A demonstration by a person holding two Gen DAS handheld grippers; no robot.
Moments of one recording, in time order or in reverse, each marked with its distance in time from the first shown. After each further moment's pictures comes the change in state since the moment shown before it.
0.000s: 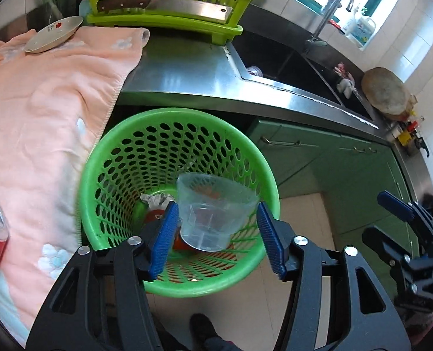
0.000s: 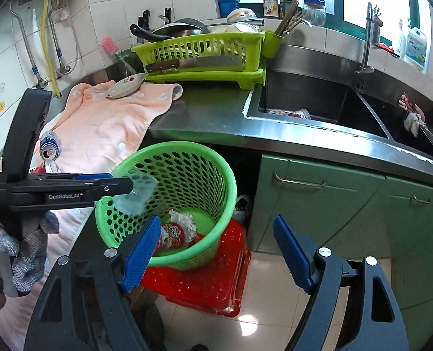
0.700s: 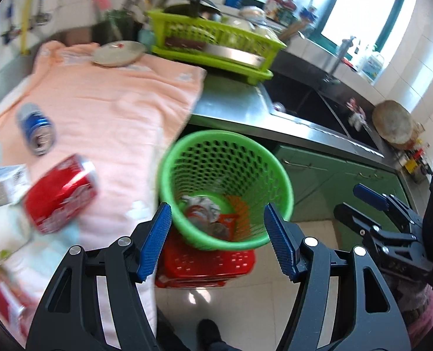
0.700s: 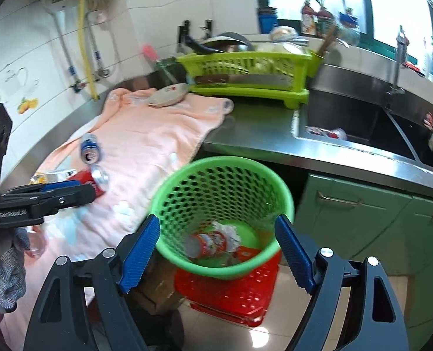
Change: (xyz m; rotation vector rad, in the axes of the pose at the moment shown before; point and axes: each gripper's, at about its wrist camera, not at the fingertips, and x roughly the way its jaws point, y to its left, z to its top) left arm -0.136 0.041 -0.056 -0.086 -0.177 0.130; right arm -0.021 0.076 0.013 -0.067 -0.062 0.138
